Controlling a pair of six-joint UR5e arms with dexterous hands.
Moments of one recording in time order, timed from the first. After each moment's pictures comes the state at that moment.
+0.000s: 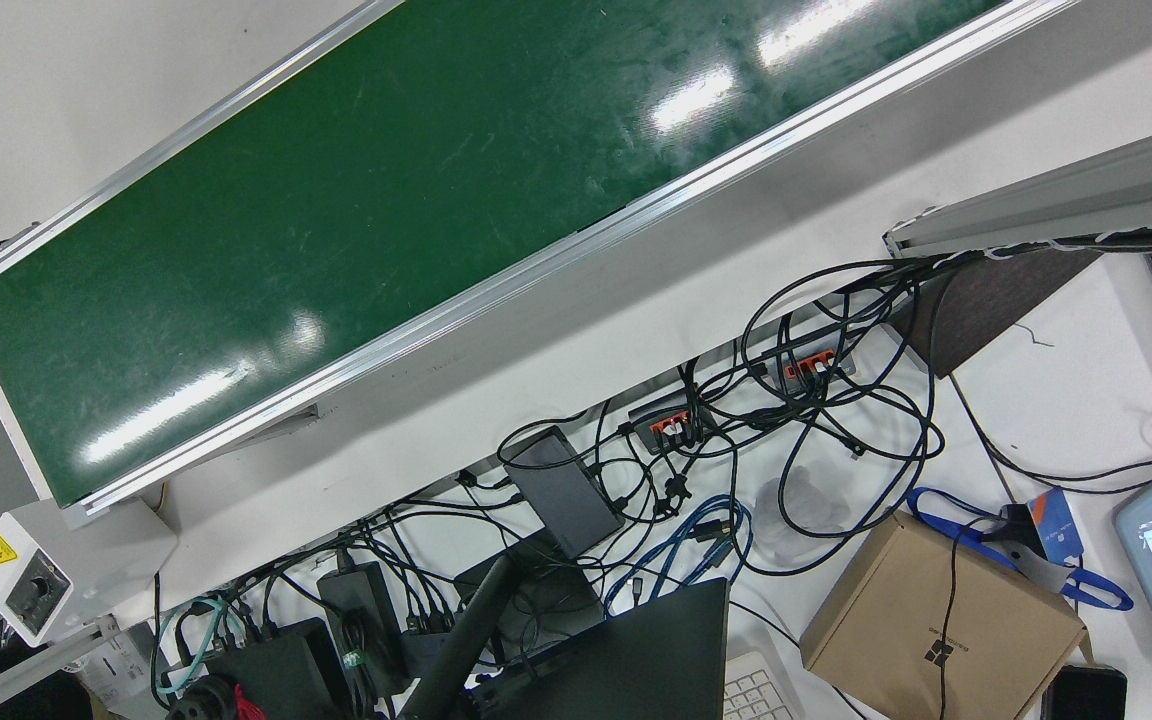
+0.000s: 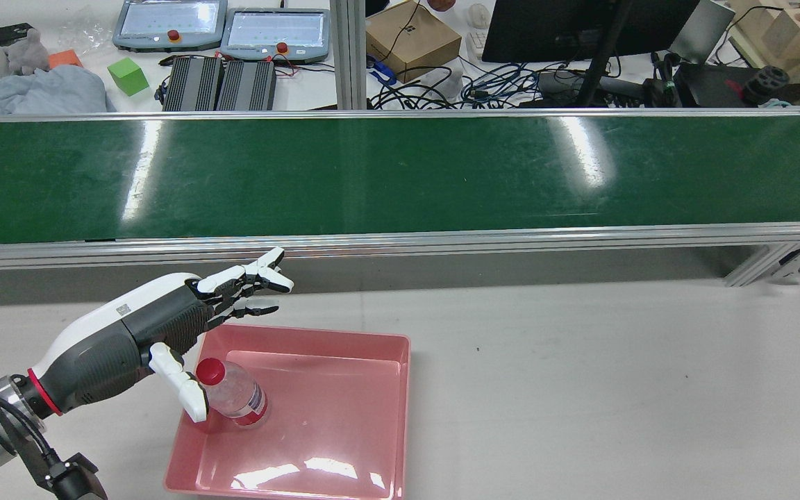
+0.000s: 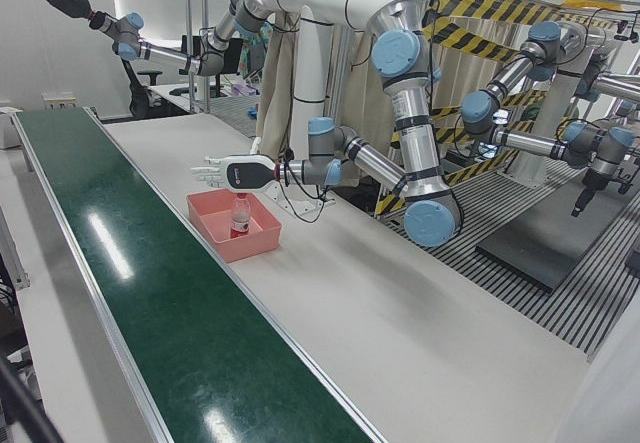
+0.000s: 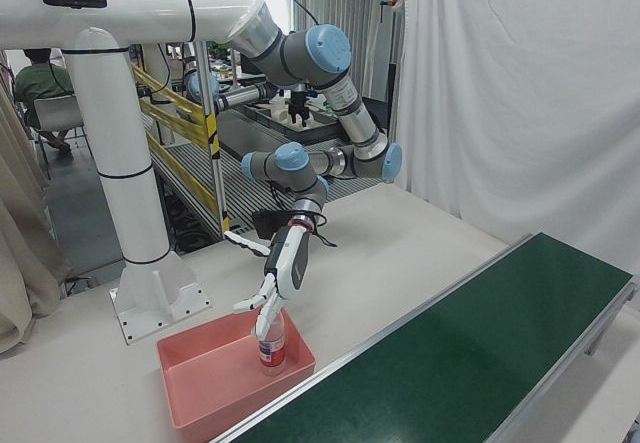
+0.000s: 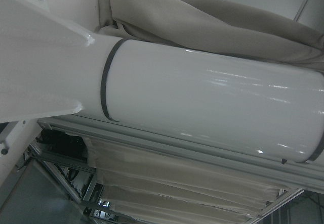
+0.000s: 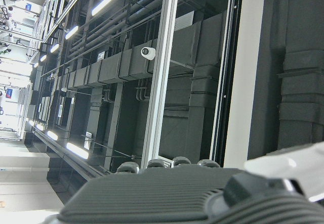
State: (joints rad) left arm -0.39 -1.78 -2.39 0.60 1.20 0.54; right arm 1.95 -1.50 1.49 -2.61 -1.55 -0.04
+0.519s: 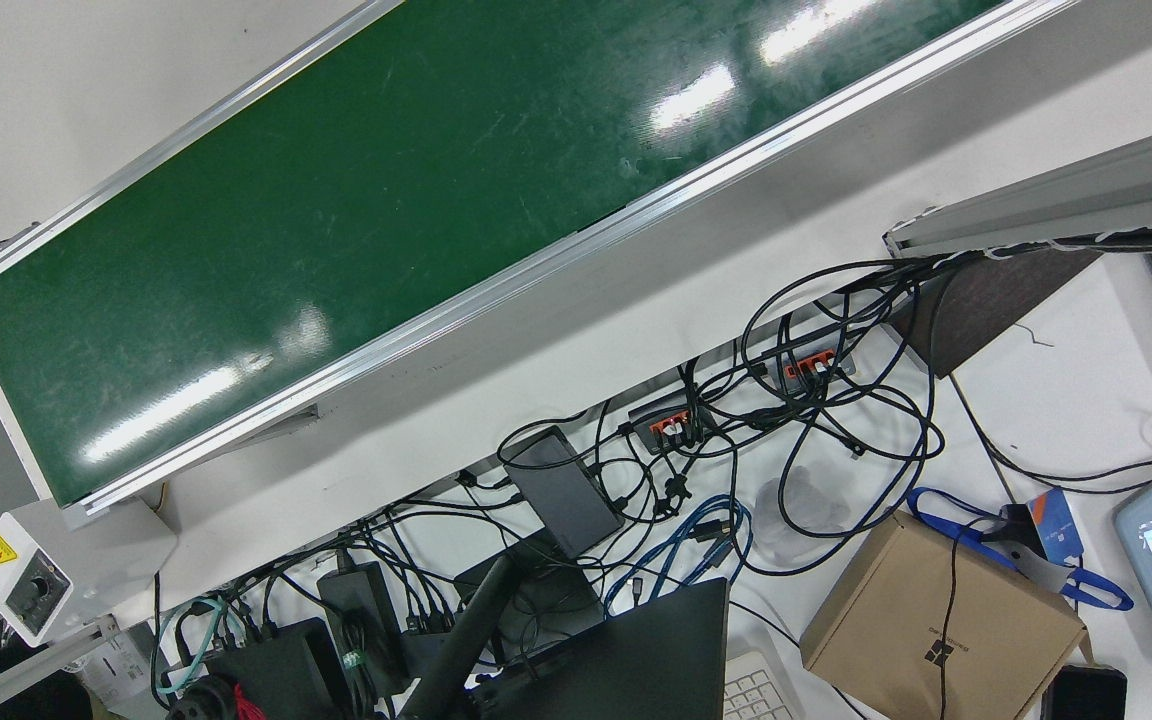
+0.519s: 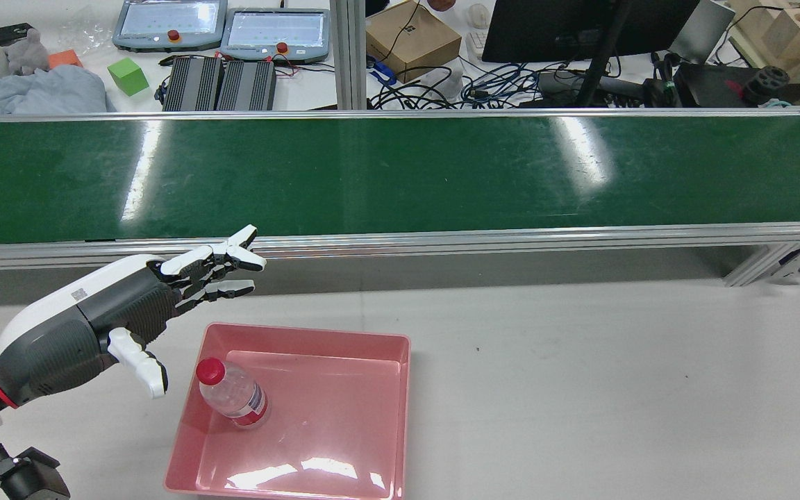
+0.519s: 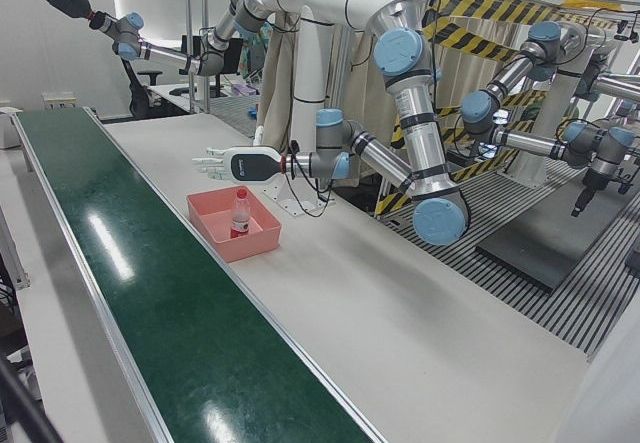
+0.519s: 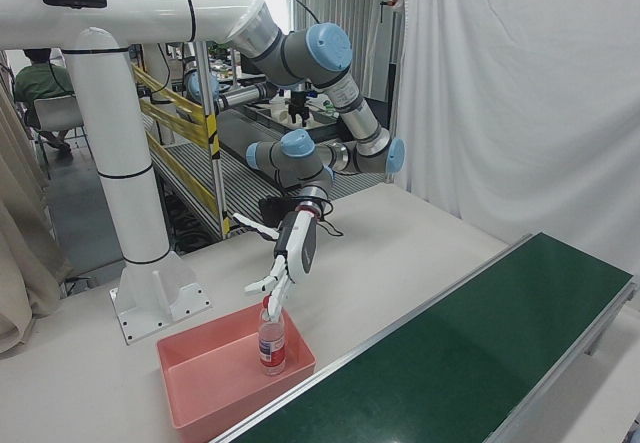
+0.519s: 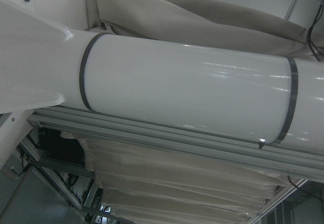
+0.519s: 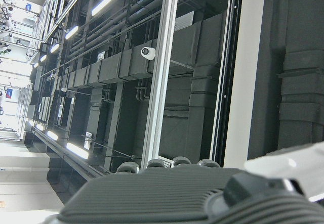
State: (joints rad) left arm -0.43 -1.74 -2.47 0.63 1.20 0.54; right arm 1.95 -1.50 1.49 -2.61 -1.55 -0.04
